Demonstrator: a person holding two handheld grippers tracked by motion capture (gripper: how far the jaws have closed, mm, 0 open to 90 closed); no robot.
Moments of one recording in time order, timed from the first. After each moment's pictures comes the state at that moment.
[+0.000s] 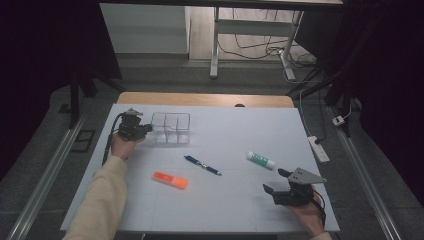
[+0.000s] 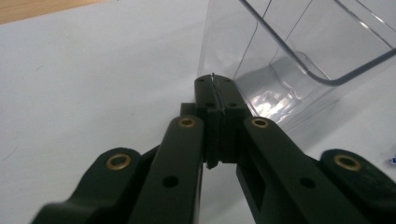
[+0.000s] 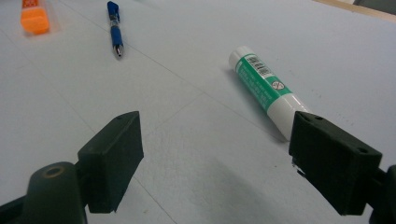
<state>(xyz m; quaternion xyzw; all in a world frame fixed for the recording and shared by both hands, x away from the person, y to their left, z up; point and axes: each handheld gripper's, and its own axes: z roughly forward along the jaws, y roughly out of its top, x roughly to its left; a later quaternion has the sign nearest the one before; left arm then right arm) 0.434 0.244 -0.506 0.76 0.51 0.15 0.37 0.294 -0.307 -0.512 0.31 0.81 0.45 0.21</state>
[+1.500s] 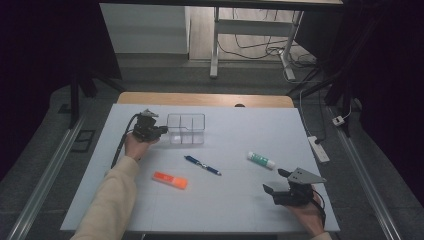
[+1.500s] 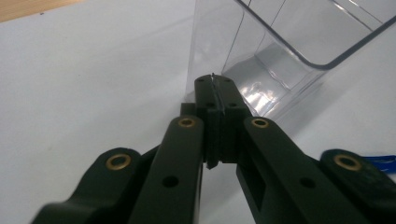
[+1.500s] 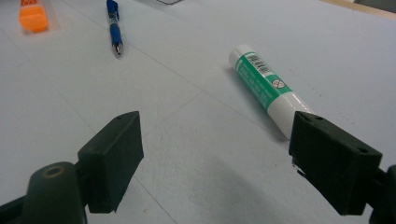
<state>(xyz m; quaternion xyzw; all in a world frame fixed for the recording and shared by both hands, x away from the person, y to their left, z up) 0.437 0.199 -0.503 0.79 0.47 0.13 0.37 0.294 -0.306 -0.512 0.31 0.81 0.44 0.21</state>
